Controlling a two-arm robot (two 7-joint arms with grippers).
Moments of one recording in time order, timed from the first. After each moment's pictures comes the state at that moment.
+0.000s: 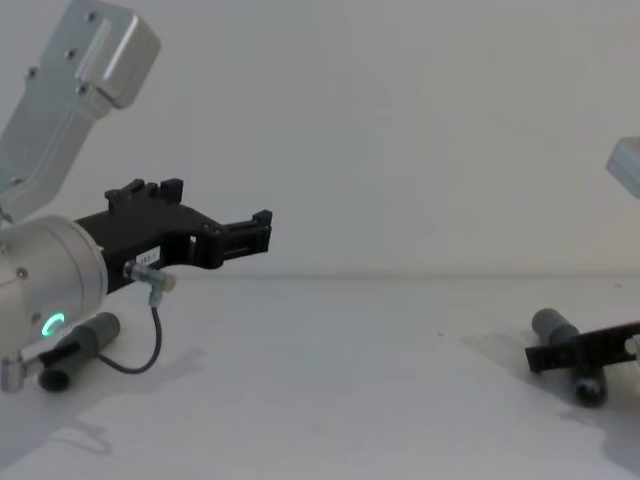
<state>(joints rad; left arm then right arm) -0.24 0.38 0.45 -1.63 -0.20 0.02 -0.01 0.36 0.30 -0.29 -1.42 0.21 0.61 0.17</state>
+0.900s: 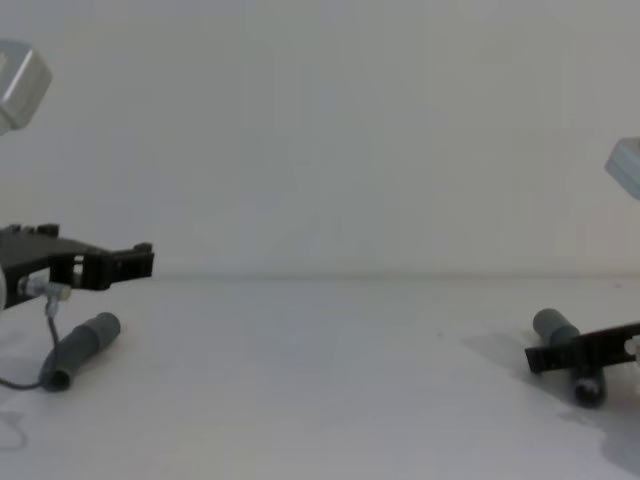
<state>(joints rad) -0.20 0.36 0.30 -1.63 -0.26 0.23 0.09 0.36 0.30 -0.30 -1.42 0.21 0.62 0.17</state>
